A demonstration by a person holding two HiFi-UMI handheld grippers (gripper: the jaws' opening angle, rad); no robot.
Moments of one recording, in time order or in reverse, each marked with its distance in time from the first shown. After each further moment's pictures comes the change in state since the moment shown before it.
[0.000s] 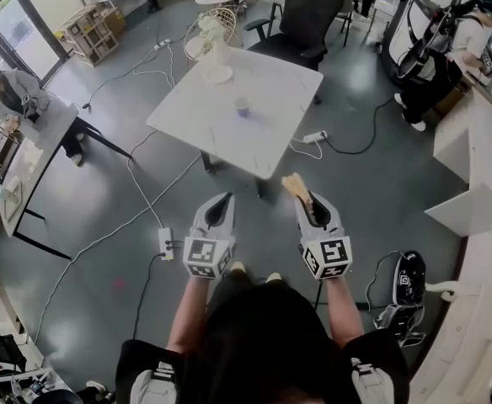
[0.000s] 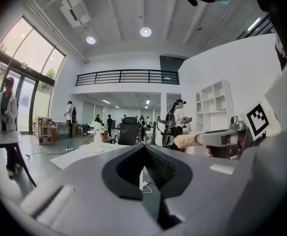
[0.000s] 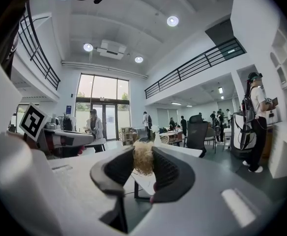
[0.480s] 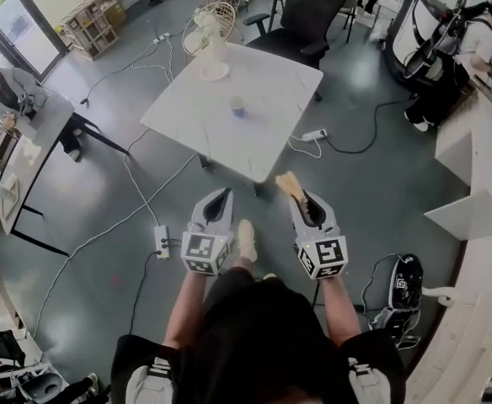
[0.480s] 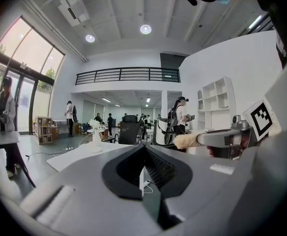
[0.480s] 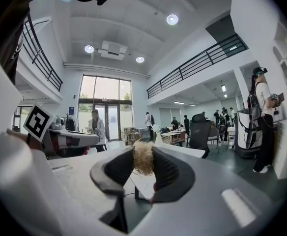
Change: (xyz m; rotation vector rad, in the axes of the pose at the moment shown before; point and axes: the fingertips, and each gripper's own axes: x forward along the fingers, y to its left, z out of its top) left arm 0.049 -0.006 -0.006 0.006 0.019 0.008; right arm 0.023 -0.029 -0.006 0.006 -0.006 0.039
